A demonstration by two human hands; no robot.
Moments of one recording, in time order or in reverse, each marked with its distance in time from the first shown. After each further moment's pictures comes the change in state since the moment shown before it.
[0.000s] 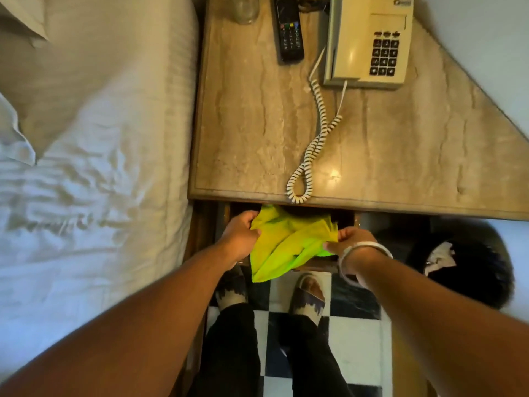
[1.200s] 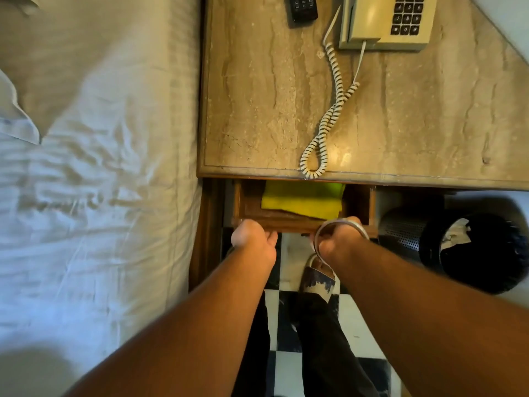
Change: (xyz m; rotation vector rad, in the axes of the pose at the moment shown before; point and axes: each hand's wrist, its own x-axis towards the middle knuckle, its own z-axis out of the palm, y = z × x) left_hand -0.043 0.012 0.031 -1.112 0.473 -0.646; right_hand -0.033 -0.023 0.060 1.583 -0.028 0.594
